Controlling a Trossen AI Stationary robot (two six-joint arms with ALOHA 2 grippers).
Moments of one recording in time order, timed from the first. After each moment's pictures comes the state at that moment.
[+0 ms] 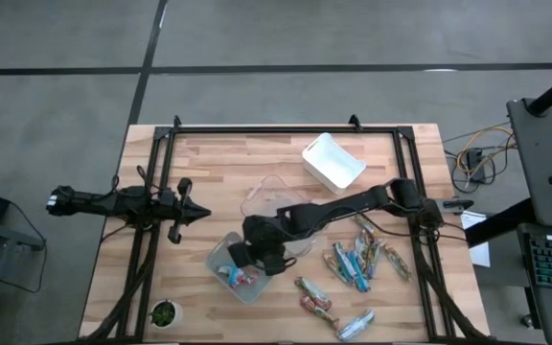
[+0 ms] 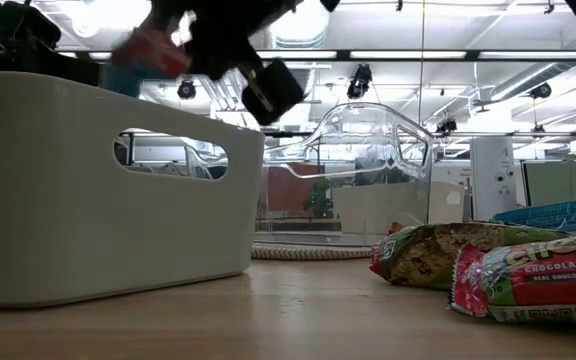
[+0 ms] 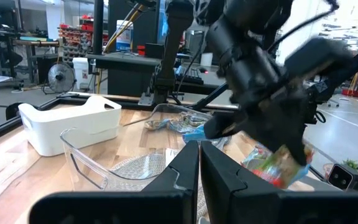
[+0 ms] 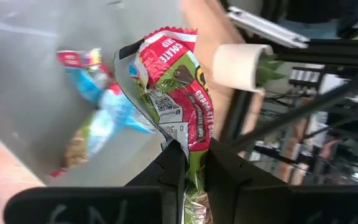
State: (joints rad) left arm -0.14 0.04 0.01 0.03 -0.07 -0.11; right arm 0.20 2.18 1.83 -0.39 -0.26 -1.75
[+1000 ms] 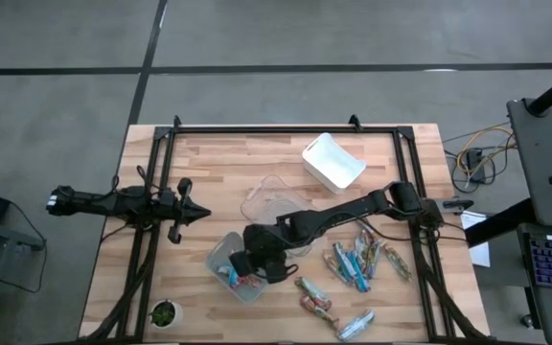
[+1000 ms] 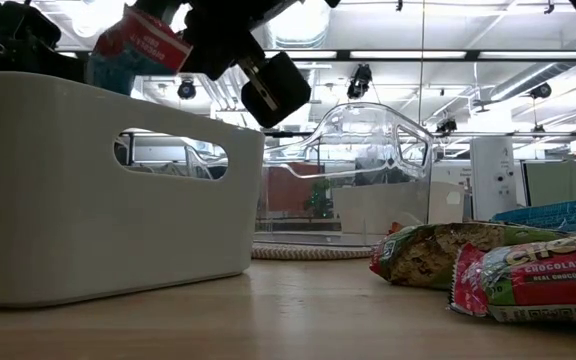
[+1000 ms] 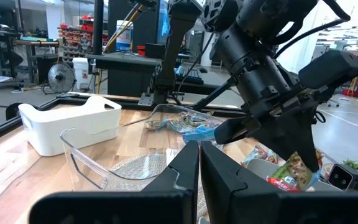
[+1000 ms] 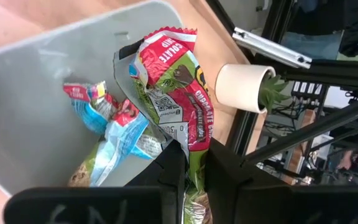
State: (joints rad) left arm -0.14 0.04 0.01 0.03 -0.07 -0.11; right arm 0.23 2.20 1.83 -0.38 -0.28 -1.73
